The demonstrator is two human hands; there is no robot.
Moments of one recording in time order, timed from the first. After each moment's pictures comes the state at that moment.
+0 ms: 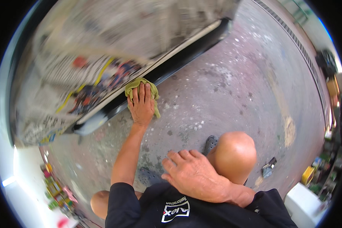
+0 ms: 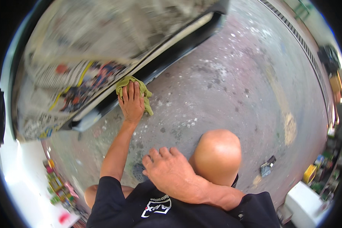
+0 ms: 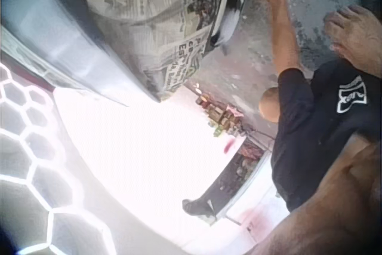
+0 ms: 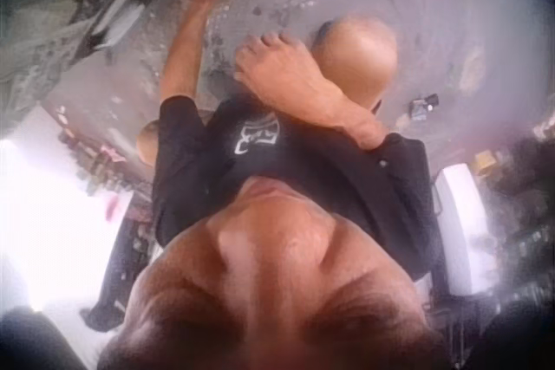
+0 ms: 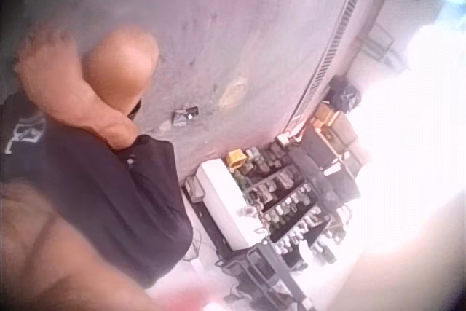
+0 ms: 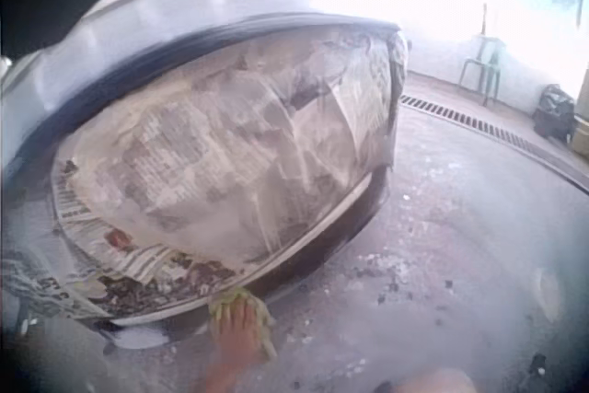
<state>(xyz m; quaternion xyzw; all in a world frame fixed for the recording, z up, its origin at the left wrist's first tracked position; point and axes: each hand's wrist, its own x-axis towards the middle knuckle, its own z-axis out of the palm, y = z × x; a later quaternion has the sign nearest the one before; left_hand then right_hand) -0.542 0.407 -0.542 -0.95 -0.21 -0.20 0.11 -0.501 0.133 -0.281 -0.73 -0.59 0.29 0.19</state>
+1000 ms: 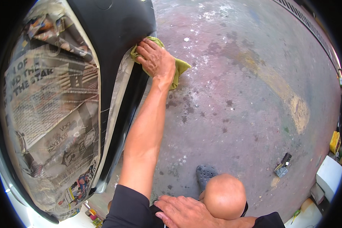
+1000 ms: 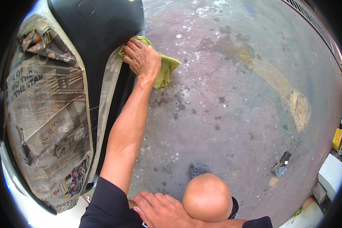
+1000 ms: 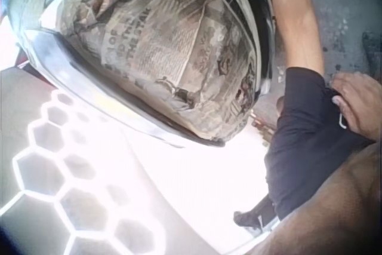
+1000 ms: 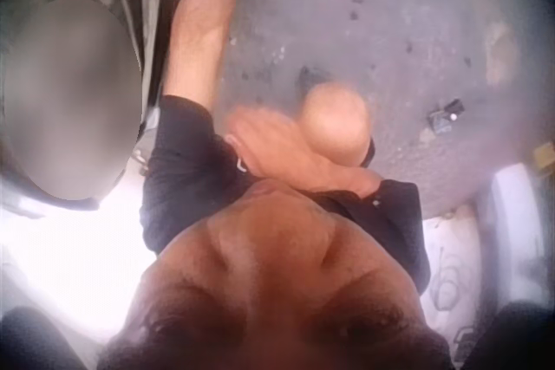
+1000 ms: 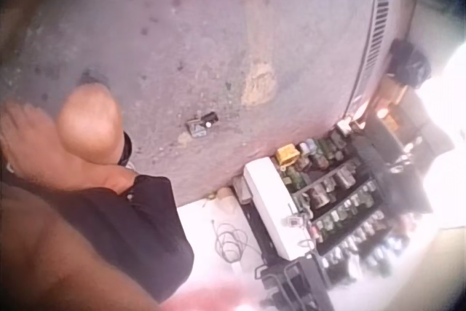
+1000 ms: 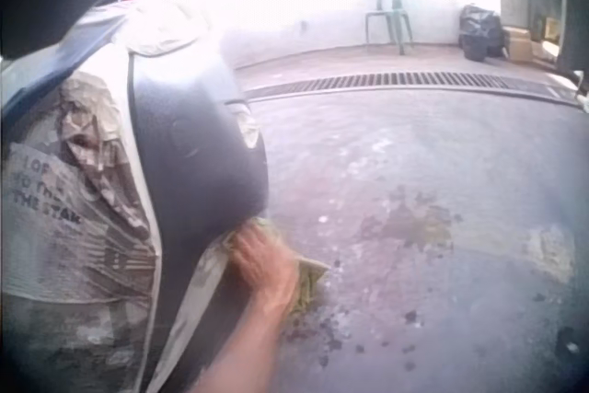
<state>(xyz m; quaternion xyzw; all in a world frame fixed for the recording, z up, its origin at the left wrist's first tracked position) -0.044 0.272 -0.517 -0.94 -0.22 -0.22 0.16 -0.363 0.038 -0.293 -0.72 -0.29 0.28 0.56</state>
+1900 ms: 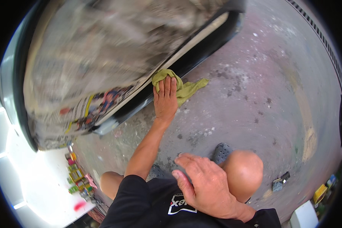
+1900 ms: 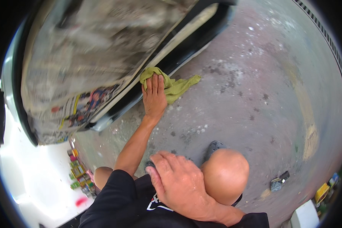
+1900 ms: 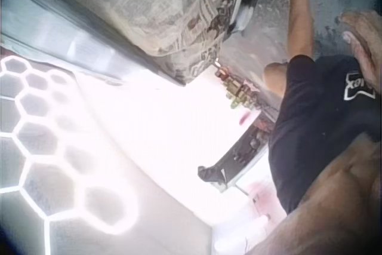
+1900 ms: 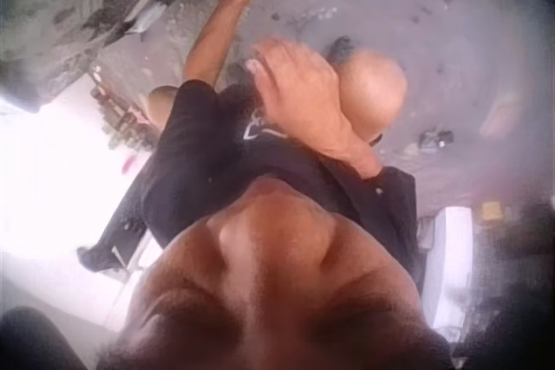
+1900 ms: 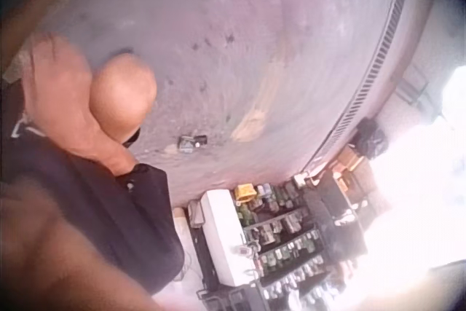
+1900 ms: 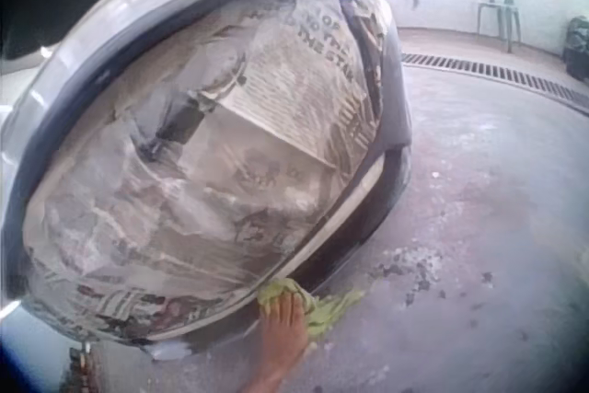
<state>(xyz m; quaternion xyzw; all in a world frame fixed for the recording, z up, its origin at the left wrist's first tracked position) -0.454 0.376 -0.542 -0.97 -0.14 -0.16 0.15 -0.419 0.096 -0.282 -0.73 -0.39 0.26 0.51</state>
